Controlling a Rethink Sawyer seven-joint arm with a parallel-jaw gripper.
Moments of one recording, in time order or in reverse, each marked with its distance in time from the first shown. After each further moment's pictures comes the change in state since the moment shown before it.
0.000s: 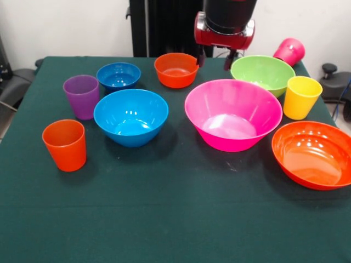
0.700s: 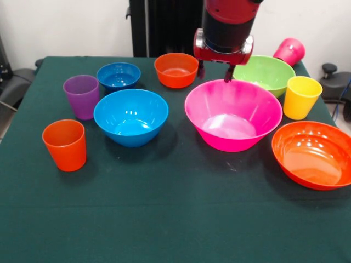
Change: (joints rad) arm -0.027 0.081 0.035 -0.076 -0.003 0.049 0.000
